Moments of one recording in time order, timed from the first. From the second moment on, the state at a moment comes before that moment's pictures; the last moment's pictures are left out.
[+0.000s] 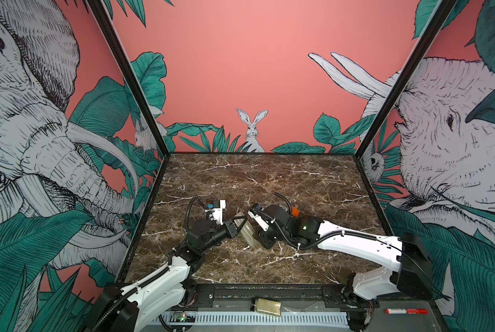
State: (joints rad) left arm -0.58 0.89 0.20 0.55 0.40 -0.94; right arm 1.11 1.44 1.08 -0.50 0.04 0.24
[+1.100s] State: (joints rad) left arm -0.58 0.89 0.20 0.53 0.39 -0.95; right arm 1.11 1.48 1.08 -0.47 0.05 0.23
